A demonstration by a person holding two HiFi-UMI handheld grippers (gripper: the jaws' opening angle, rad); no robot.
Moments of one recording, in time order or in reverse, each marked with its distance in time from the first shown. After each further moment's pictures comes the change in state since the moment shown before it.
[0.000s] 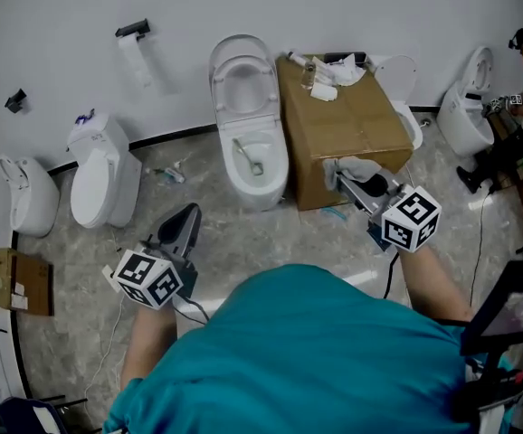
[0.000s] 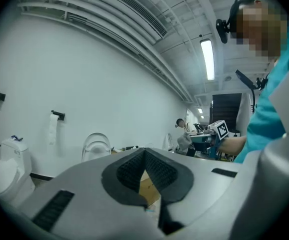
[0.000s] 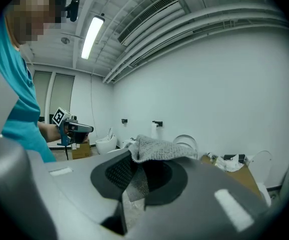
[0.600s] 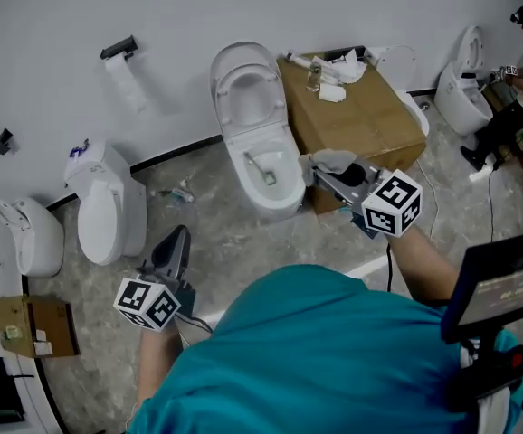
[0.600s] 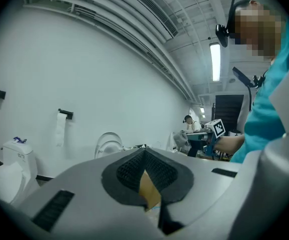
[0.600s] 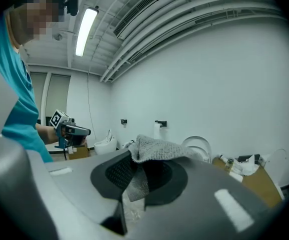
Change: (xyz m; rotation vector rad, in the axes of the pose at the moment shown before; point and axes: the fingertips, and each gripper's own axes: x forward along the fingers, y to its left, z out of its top) left arm -0.006 0.160 0.021 -0.018 0.031 -0.002; right arm 0.172 0.007 0.031 0.022 0.006 0.011
